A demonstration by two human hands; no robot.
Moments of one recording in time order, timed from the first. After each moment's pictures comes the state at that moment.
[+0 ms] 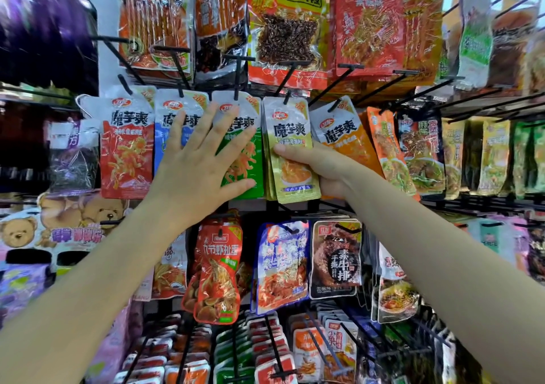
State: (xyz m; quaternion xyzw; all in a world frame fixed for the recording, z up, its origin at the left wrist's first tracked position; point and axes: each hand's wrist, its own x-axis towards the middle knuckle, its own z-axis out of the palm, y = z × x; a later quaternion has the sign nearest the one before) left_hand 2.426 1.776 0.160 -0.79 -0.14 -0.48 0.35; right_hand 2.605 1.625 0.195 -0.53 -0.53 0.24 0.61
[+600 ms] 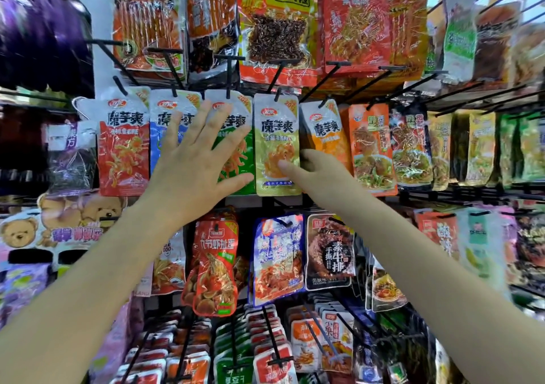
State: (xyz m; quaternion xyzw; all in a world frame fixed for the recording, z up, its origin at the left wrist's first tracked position) left_hand 2.420 1.758 0.161 -0.83 -0.15 -0.46 0.28; right_hand 2.570 1.583 0.160 -0.71 -0.51 -0.10 0.47
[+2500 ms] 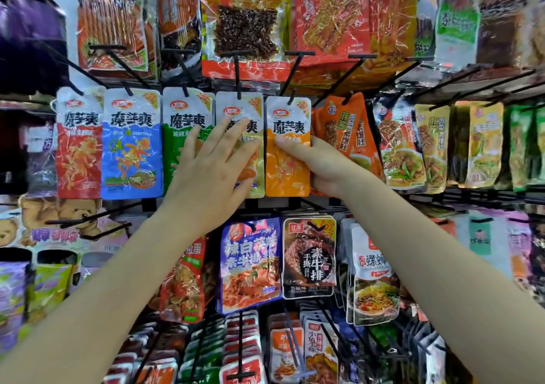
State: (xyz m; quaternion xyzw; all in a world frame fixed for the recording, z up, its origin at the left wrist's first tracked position) left_hand 2.483 1.707 0.147 -0.83 -0.15 -0.46 0.28; right_hand 2.672 1.603 0.186 -0.50 -0.53 0.23 0.64
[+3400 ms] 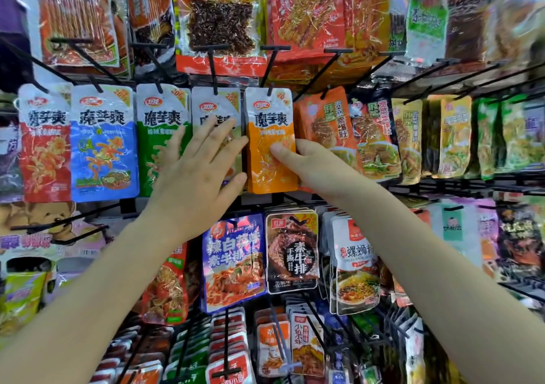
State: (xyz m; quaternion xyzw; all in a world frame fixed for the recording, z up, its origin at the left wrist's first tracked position) left_hand 2.487 1.694 0.144 -0.84 -0.14 -0.47 0.24; right_hand 2.655 1.556 0.169 -0.62 -0.56 0.05 0.55
